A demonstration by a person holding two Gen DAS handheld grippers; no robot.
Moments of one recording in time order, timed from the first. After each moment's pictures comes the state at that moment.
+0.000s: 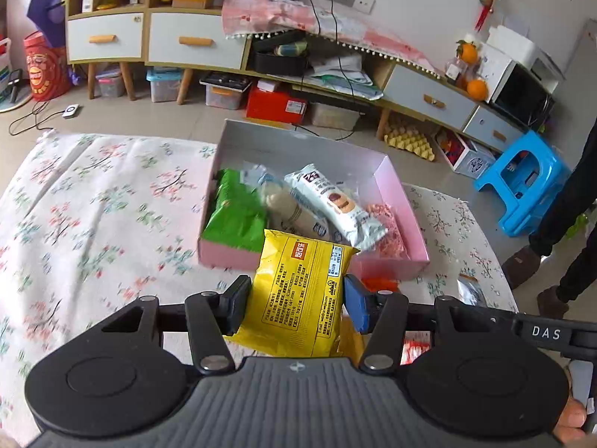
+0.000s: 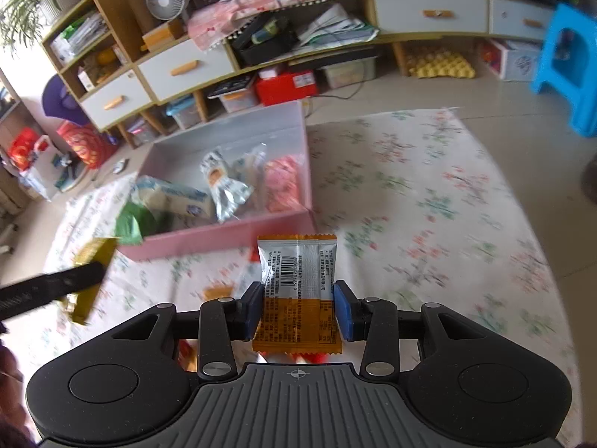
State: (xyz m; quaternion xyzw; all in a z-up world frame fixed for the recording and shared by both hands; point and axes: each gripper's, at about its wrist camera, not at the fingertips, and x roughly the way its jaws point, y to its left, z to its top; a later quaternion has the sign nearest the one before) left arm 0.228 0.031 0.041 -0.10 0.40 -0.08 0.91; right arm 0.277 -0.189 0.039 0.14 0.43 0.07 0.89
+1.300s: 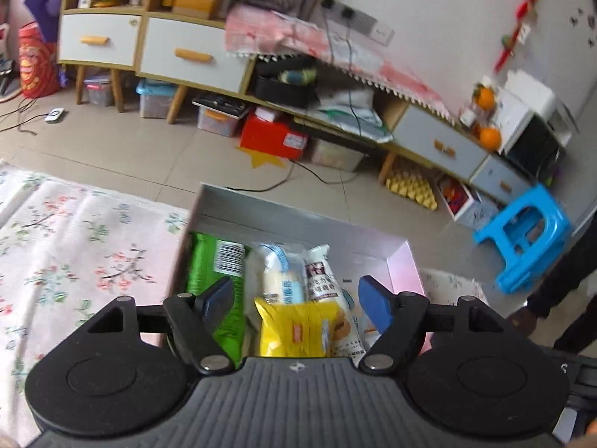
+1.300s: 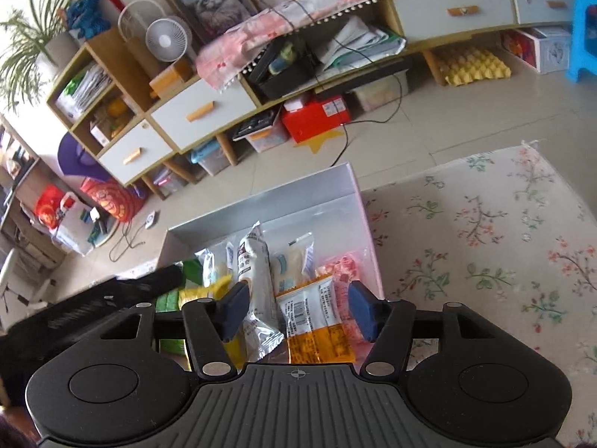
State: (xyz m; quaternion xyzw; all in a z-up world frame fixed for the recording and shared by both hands) left arm 0.303 0.047 0.044 -0.16 0.37 -0.07 0.91; right arm 0.377 -0.179 0.038 0.22 0.40 0.09 0.89
